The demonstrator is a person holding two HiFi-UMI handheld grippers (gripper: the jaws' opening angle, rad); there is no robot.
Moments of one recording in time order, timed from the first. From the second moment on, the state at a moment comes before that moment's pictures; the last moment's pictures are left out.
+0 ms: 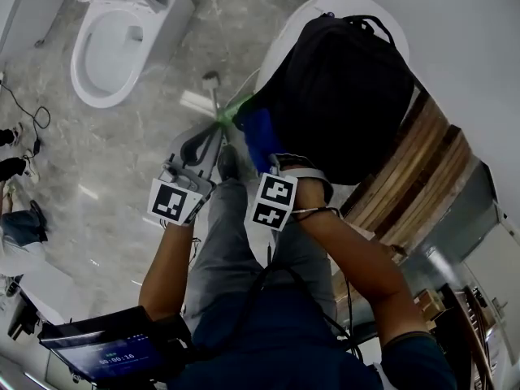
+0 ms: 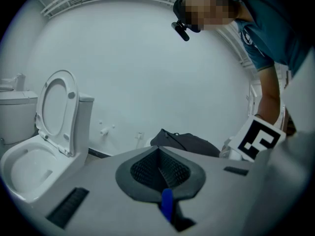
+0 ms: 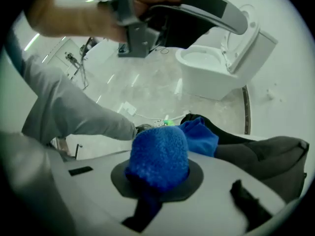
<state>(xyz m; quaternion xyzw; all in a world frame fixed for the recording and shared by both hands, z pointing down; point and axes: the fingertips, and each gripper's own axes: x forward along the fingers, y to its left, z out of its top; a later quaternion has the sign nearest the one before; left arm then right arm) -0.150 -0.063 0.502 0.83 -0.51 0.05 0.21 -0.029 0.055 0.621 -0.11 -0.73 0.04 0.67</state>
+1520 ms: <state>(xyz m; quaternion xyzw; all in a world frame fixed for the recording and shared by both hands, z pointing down) -0.145 -0.048 0.539 0.84 -0.48 0.09 0.24 0.142 0.075 0.672 0.50 -0.64 0.53 0.23</state>
